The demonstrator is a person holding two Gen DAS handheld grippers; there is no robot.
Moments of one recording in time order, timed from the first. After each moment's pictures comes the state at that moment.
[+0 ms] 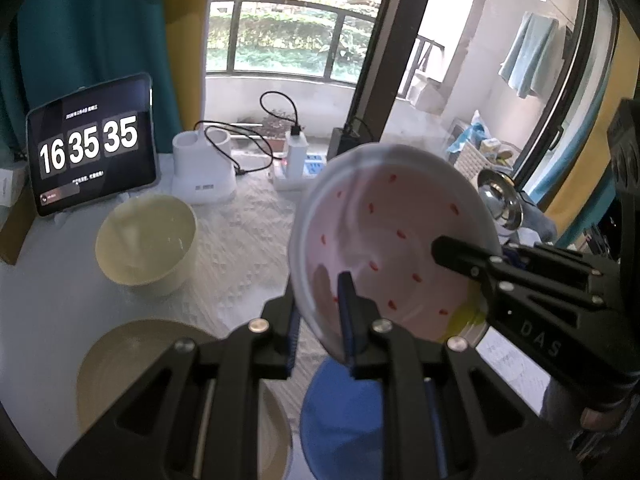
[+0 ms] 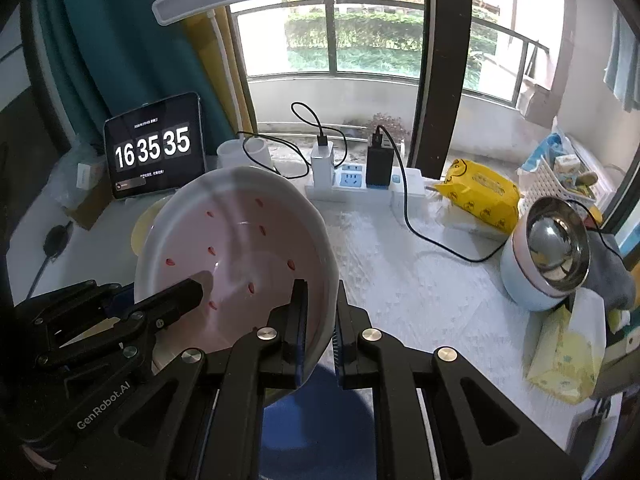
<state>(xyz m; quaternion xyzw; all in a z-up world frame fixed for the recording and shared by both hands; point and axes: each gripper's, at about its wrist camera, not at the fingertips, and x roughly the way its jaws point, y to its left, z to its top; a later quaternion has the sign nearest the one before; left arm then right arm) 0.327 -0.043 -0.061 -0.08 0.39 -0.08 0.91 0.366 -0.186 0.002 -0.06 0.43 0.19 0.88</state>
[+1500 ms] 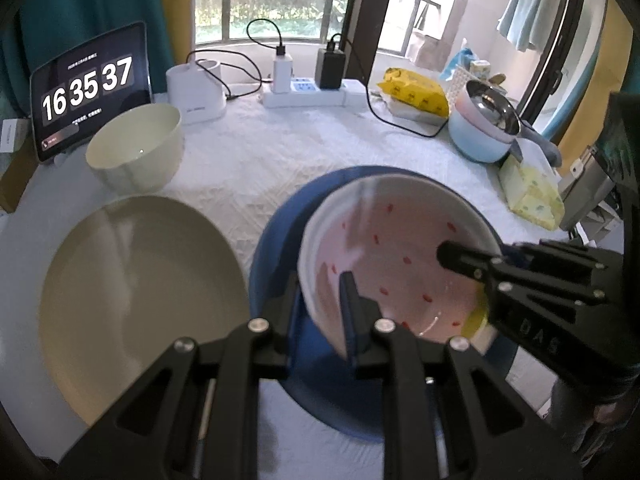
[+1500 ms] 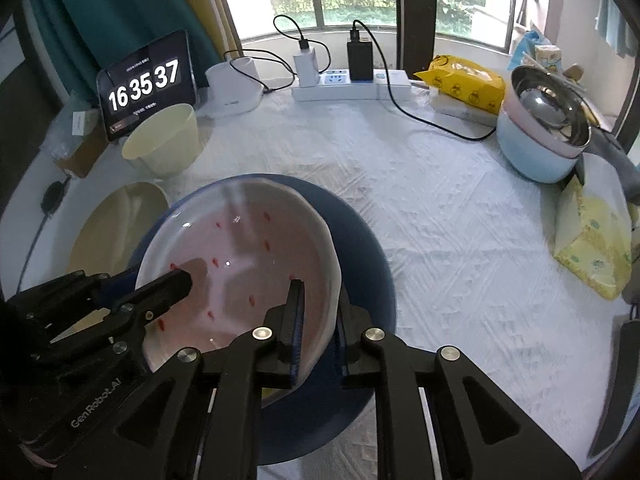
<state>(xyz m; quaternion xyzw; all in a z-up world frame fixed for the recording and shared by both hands) 0.263 -0.074 -0.122 -0.04 0.45 -0.08 0.89 0.300 -0.222 -0.068 -0.04 0.49 0.17 0.85</state>
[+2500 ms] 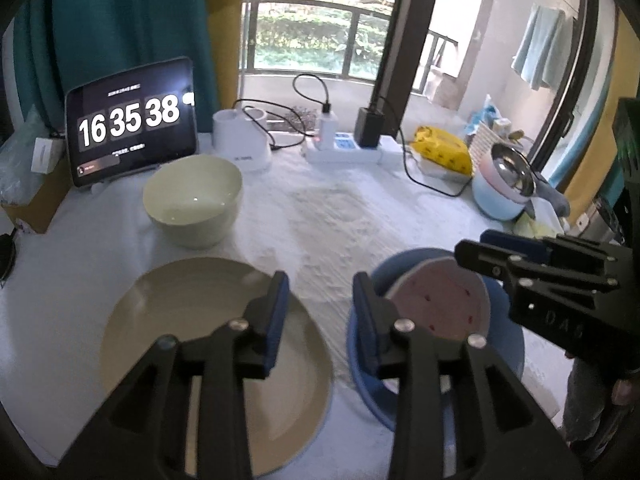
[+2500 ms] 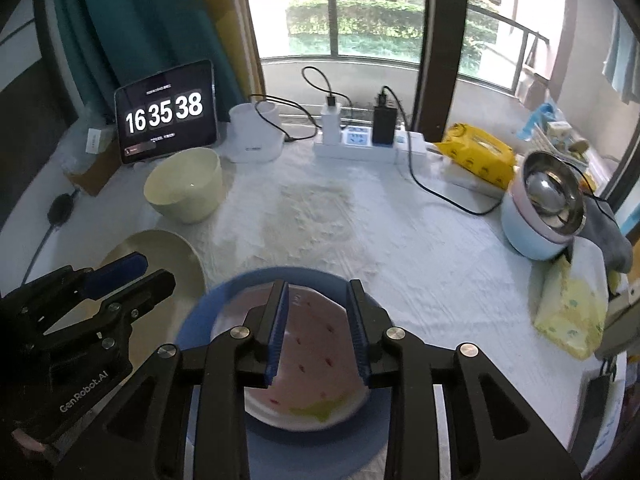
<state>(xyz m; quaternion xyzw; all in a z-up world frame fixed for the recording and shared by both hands) 0.276 -0.016 -0.078 -0.06 0.39 -0.05 0.92 0.319 -0.184 -0.016 -0.07 0.45 0.19 0.87</state>
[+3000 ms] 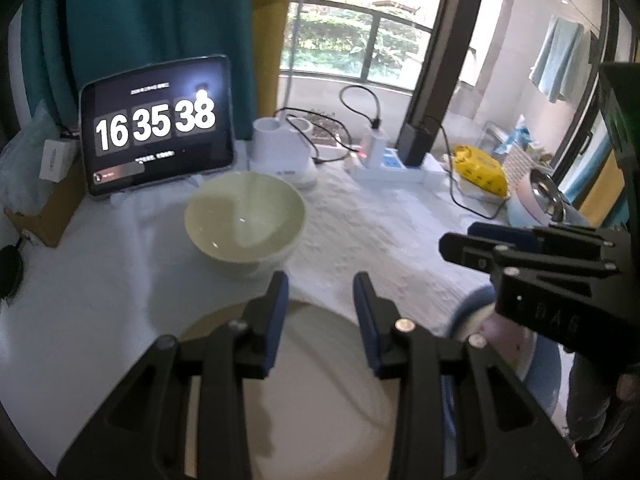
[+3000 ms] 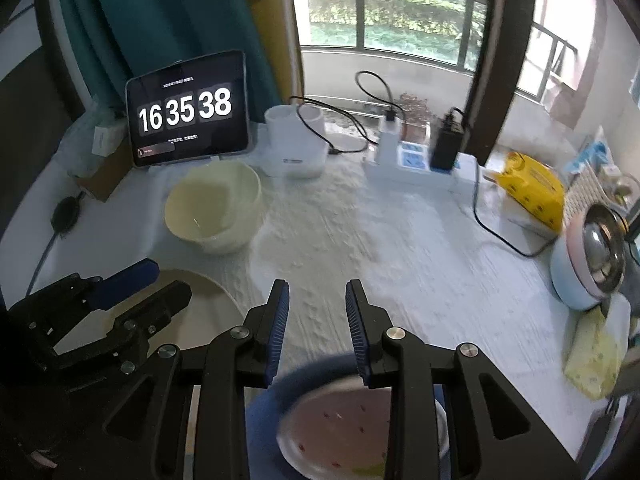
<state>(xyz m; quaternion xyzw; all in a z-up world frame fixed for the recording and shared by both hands) 0.312 0.046 -0.078 -0.07 0.39 -0.02 0.92 0.365 -0.104 -0.016 -0.09 0.47 0.21 0.85</state>
